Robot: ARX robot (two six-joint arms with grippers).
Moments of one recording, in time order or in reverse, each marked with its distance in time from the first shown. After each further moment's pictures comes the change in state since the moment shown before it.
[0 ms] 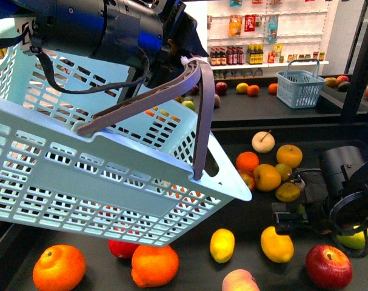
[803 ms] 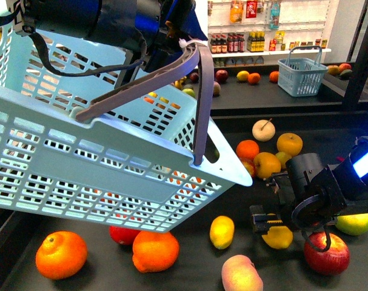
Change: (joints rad) left arm 0.000 0.000 0.000 0.000 -0.001 0.000; right arm 0.062 0.199 0.214 -0.065 0.062 0.006
